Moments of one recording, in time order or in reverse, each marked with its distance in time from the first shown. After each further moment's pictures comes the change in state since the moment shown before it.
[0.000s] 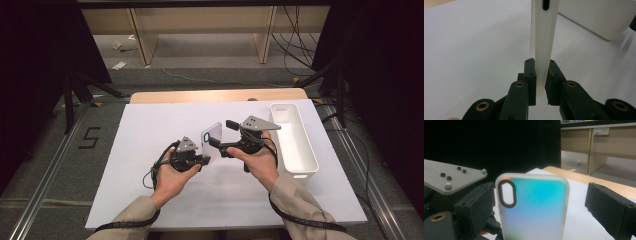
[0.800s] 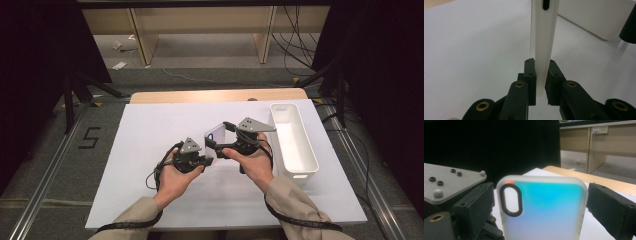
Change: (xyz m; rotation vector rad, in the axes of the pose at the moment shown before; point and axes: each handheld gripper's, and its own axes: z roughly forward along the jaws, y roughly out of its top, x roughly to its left) left arm -0.007 0.002 0.004 0.003 -0.004 0.011; right arm 0.006 -0.006 0.009 -0.007 -0.015 0.024
